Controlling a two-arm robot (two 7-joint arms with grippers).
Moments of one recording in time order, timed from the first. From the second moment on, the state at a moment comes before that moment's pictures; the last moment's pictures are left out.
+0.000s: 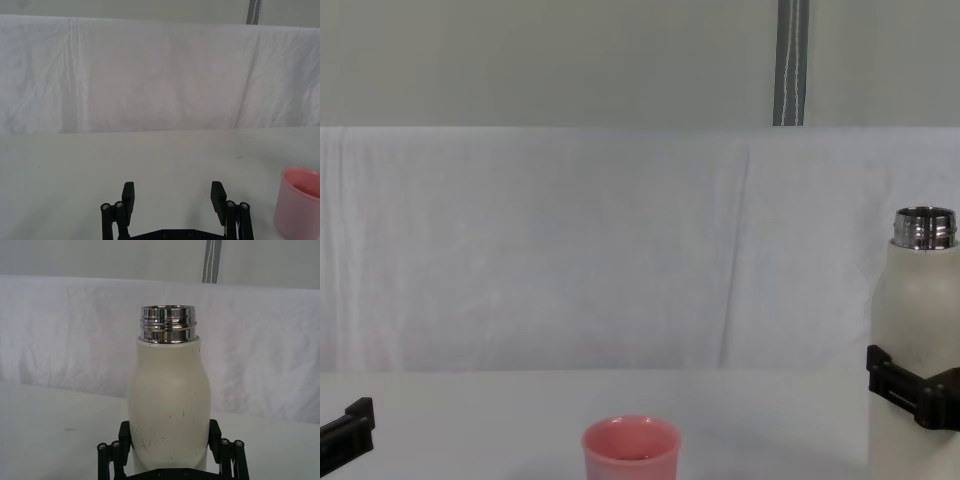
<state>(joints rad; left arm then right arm) 0.27 0.24 0.04 -1.85 -0.25 -0.02 -0.02 0.10 0.06 -0.10 -1.42 0.01 -0.25 0.11</state>
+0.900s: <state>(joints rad) 0.27 0.24 0.04 -1.85 -0.25 -0.02 -0.02 0.11 0.05 -0.09 -1.39 0.03 -0.25 0.11</state>
